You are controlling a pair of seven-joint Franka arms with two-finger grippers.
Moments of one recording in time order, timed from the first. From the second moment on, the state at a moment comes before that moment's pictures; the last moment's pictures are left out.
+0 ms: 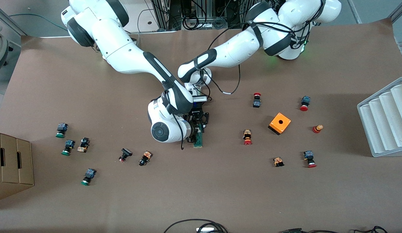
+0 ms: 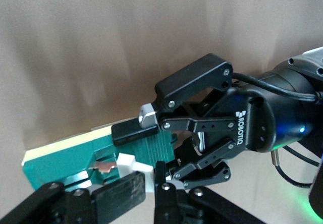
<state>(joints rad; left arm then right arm) -0.74 1.17 -0.50 -1.53 2.17 1.56 -2.58 0.58 0.82 0.04 -1.42 0.51 2.11 2.07</state>
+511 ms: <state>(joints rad) -0.74 1.17 -0.50 -1.53 2.17 1.56 -2.58 0.58 0.81 0.04 -1.42 0.51 2.11 2.07</state>
